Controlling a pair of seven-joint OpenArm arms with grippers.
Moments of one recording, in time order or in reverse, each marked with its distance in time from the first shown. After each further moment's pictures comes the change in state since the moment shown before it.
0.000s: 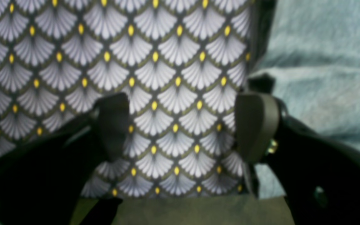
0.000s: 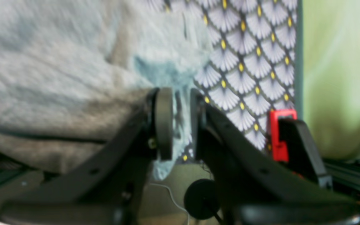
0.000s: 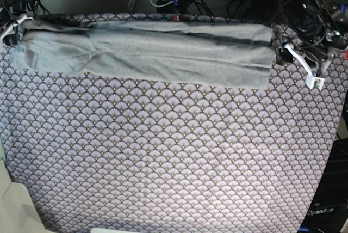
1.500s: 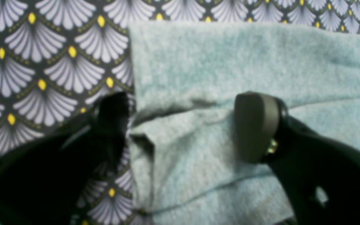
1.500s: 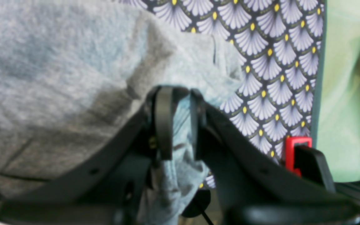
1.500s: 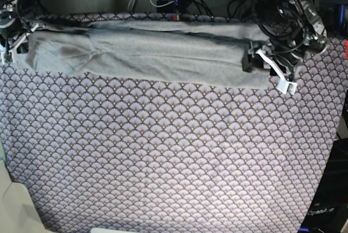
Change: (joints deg) left arm -1.8 7.6 4.5 -6.4 -3.6 -0.4 -2.4; right arm 6.8 -3.8 -3.5 -0.1 -12.4 0.0 0.0
